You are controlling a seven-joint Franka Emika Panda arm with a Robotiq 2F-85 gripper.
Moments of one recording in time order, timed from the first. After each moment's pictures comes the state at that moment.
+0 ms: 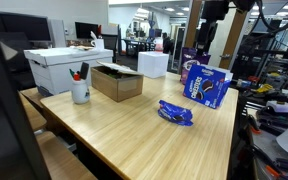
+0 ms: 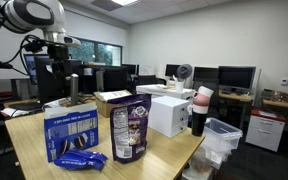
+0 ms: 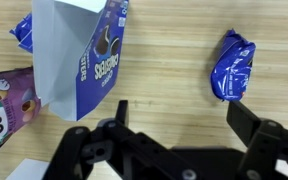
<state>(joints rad) 0.02 -0.47 0.12 -2.53 -0.05 2.09 0.21</state>
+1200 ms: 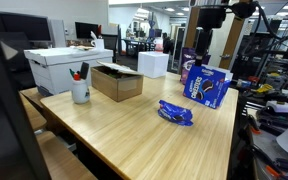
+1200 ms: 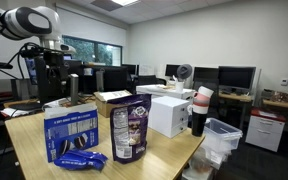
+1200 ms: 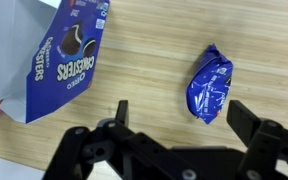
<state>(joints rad) 0.09 -0.40 0.18 -2.53 -0.05 2.11 0.22</state>
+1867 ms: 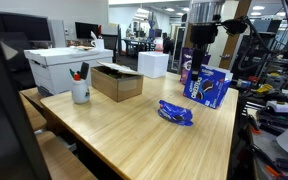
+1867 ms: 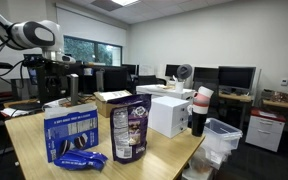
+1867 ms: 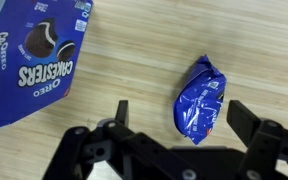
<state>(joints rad) 0.11 -0.28 0.20 -2.53 -0.05 2.17 0.22</state>
